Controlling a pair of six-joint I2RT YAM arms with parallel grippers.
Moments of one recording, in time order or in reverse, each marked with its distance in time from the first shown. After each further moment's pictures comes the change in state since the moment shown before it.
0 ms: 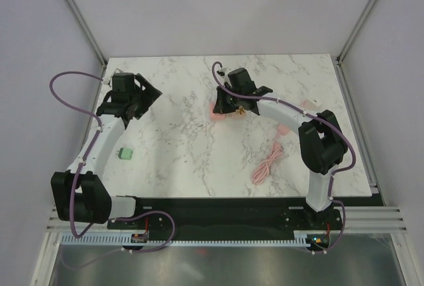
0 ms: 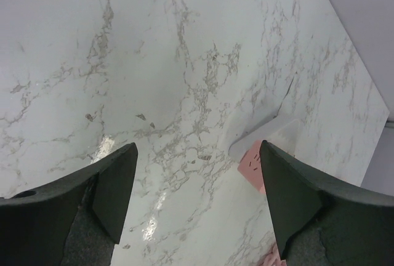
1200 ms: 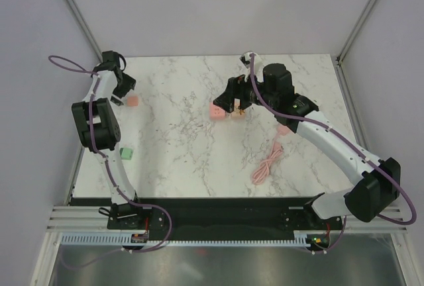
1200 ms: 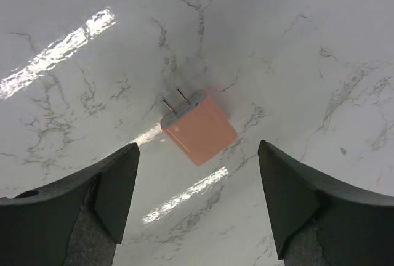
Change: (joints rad) left arm 0.270 0.832 0.714 -0.296 -0.196 0.010; right arm -0.004 -0.521 -0.212 0.080 -0.097 -0.027
